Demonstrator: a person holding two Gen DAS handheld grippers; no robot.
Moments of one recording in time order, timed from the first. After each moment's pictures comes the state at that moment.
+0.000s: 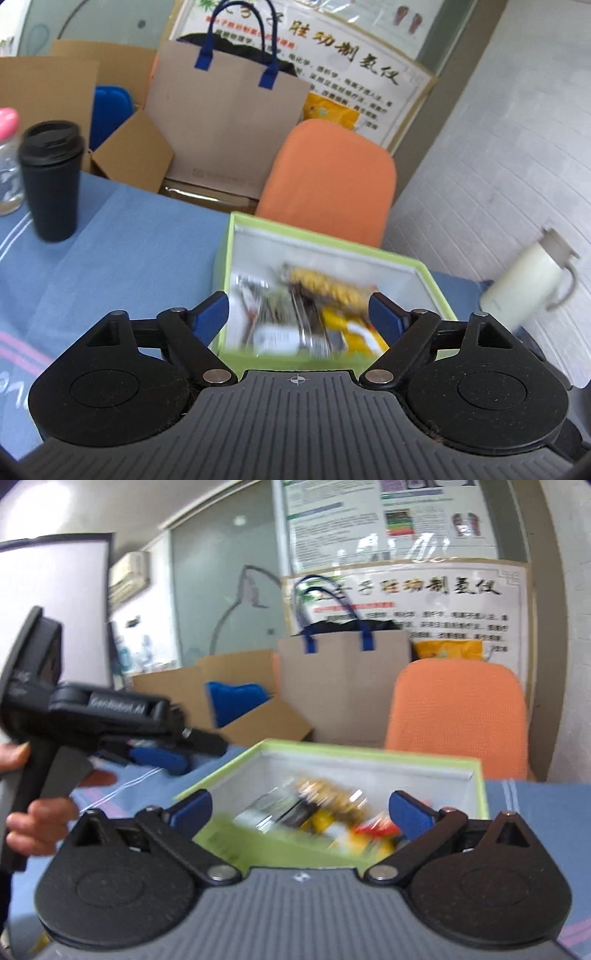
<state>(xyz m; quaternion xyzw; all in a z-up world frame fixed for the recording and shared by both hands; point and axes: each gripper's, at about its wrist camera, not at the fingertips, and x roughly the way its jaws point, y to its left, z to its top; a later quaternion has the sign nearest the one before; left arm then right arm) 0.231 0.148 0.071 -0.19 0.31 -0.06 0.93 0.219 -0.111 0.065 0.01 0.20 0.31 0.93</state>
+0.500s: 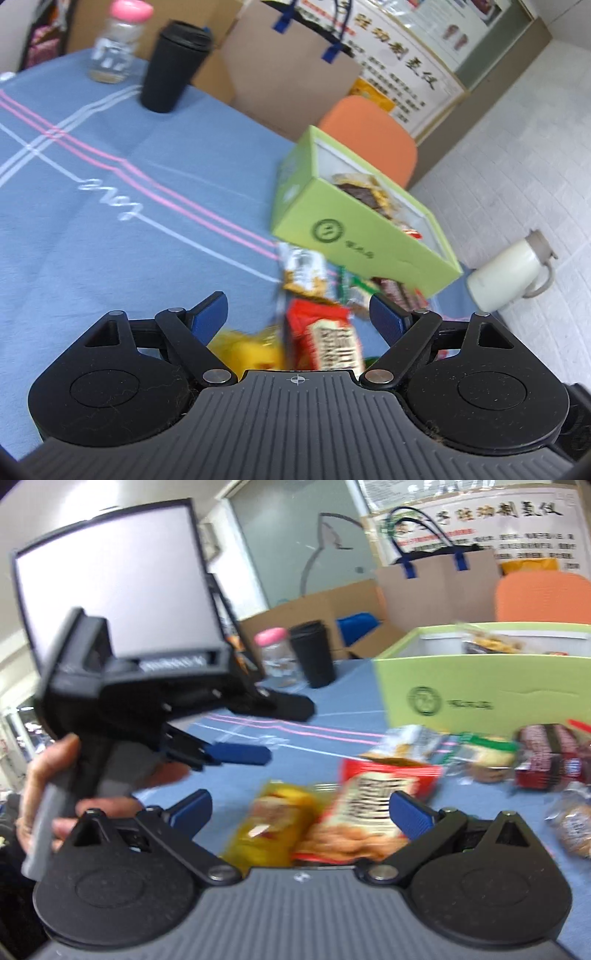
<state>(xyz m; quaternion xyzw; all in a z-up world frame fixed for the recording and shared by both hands) 0.080 0.195 0.027 -0.29 0.34 -0.02 0.89 0.085 -0.047 0.021 0.06 0.29 0.43 0.85</state>
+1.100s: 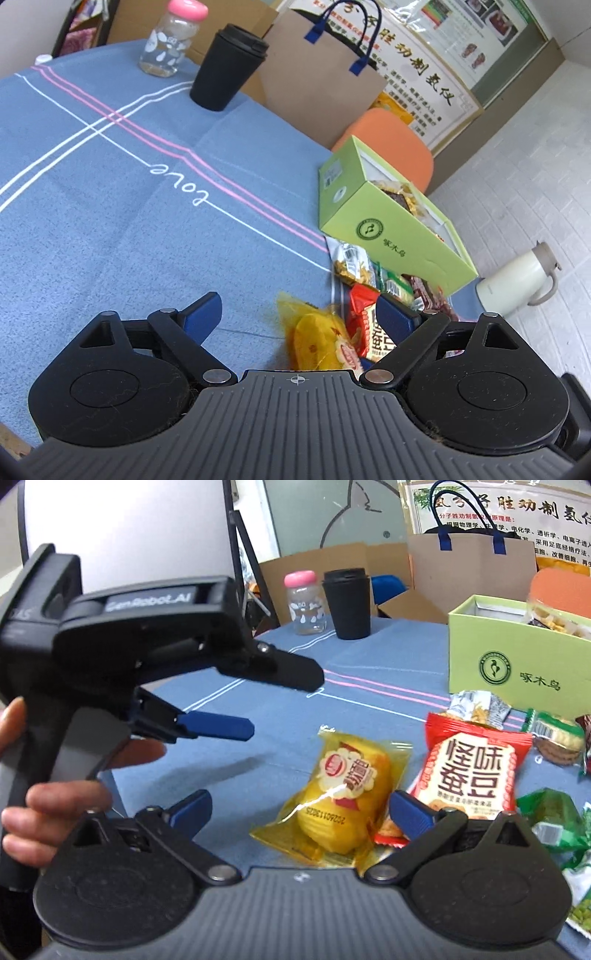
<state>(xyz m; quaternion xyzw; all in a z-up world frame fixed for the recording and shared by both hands) 0.042 0.238 0.009 -0.32 0.33 -0.01 0.89 0.068 0.034 -0.001 -0.02 0.33 0.42 0.85</state>
